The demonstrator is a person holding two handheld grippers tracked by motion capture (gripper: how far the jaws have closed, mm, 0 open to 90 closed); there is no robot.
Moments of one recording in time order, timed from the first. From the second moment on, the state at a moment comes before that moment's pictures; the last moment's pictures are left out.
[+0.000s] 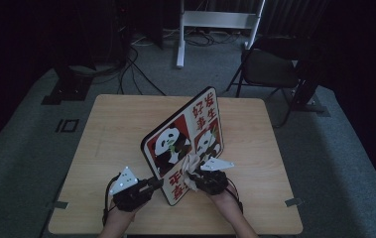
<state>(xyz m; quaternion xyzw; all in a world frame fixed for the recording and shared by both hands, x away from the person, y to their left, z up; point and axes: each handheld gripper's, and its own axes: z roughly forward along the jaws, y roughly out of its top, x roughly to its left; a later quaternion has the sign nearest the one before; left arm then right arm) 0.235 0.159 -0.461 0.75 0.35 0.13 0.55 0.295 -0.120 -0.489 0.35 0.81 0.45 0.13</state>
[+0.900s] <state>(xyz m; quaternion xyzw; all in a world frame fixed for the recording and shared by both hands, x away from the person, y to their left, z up) 0.235 0.159 -0.461 0.75 0.35 0.13 0.55 0.293 -0.128 -0.527 0.38 0.83 0.39 0.10</state>
